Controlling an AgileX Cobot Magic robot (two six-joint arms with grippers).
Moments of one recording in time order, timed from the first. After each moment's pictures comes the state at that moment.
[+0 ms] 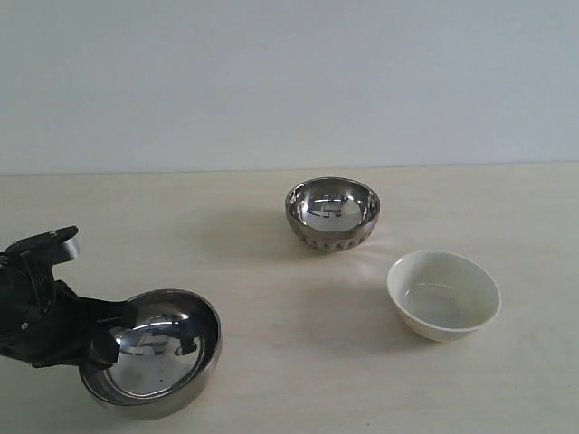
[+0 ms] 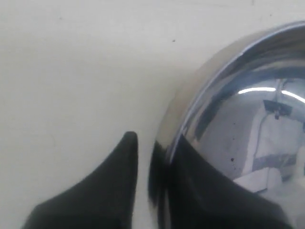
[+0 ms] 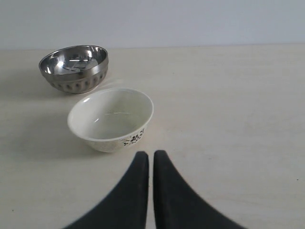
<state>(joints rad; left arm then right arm) -0.17 1.72 -0.72 -0.70 0.38 0.44 0.17 0.00 0.00 0.00 0.34 0.07</state>
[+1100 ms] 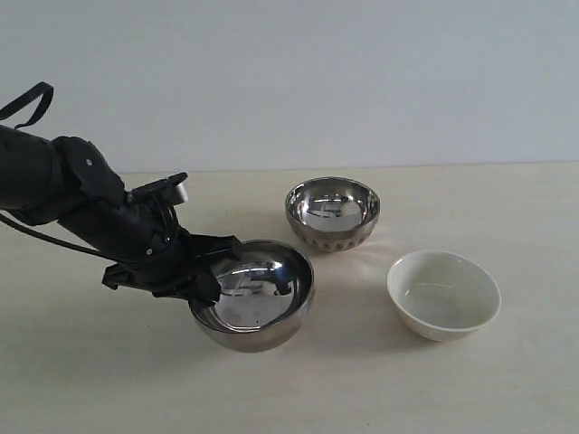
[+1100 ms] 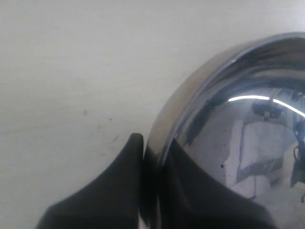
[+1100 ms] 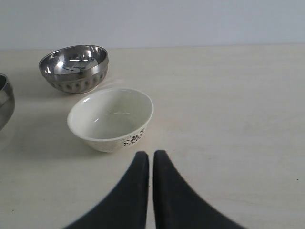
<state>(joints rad) -0.37 1.95 -1.15 -0.63 0.53 0.23 0.17 0.00 0.00 0.00 0.34 0.07</state>
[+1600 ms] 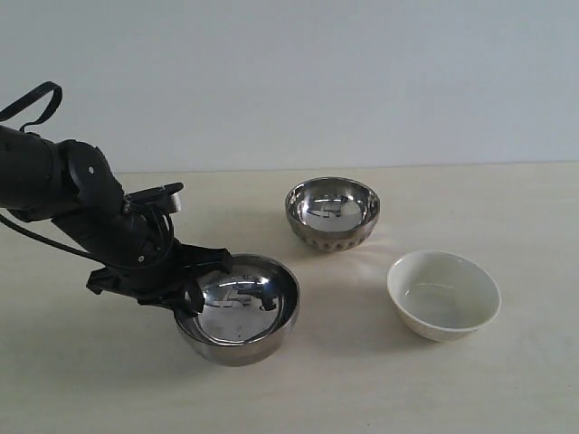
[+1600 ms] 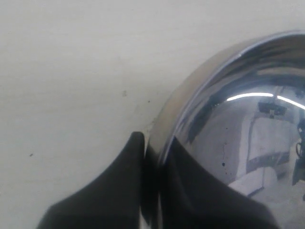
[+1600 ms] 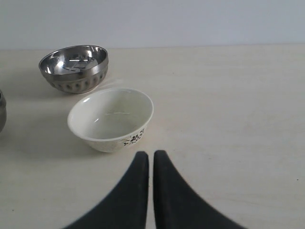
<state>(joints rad) -0.37 1.95 -1.15 -0.44 0.56 0.08 0.17 0.00 0.00 0.00 0.34 0.07</state>
